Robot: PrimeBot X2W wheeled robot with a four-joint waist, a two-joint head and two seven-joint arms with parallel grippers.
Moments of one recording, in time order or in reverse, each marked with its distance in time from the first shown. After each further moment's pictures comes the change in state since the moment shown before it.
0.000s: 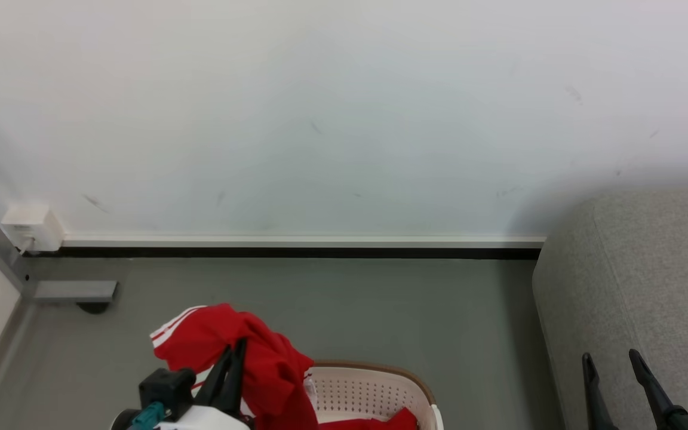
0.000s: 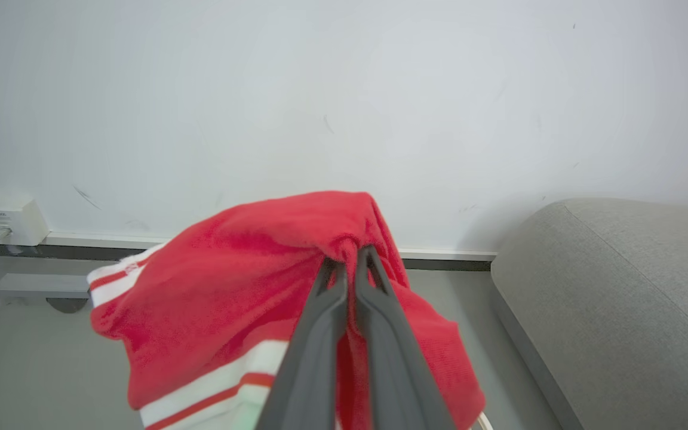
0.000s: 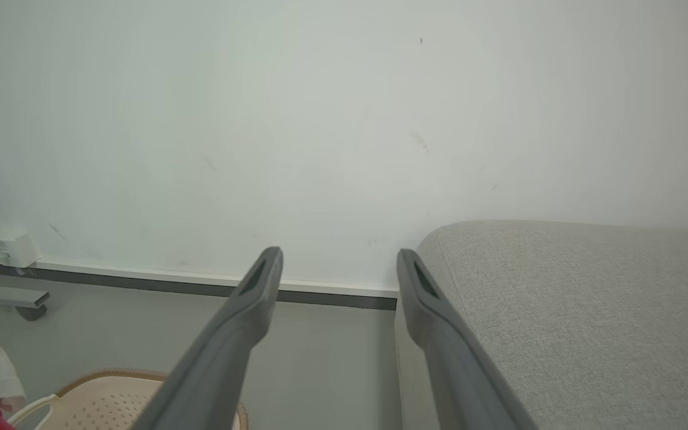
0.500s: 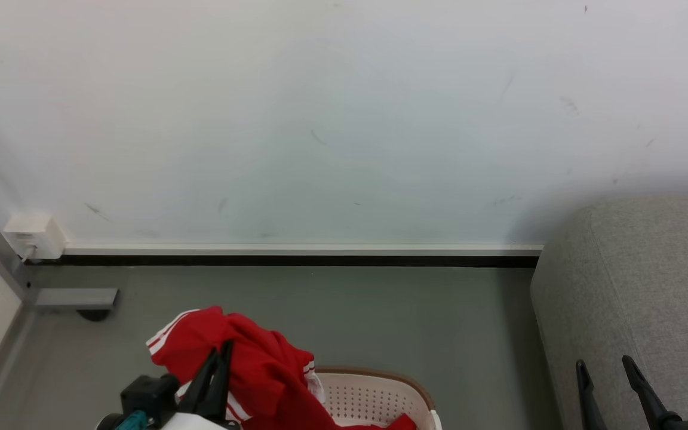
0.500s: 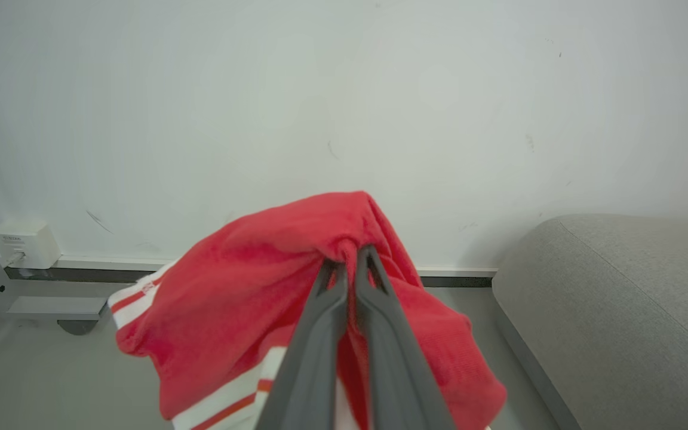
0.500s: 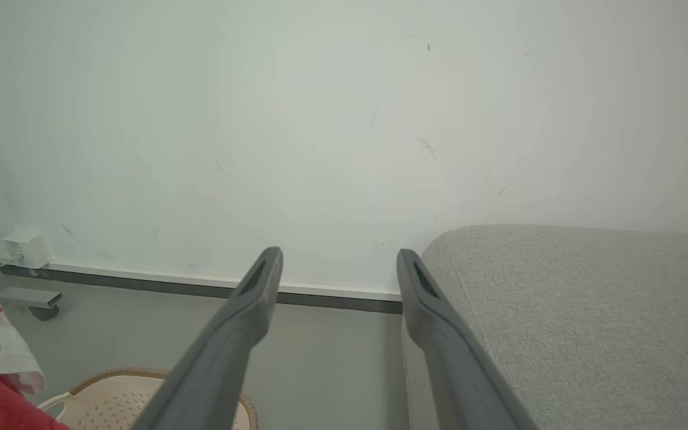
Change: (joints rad) left arm 0.058 0.010 0.075 -0.071 0.042 -0.048 0.000; right arm 0.019 0.000 0.023 -0.004 0.006 0.000 0.000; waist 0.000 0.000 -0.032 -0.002
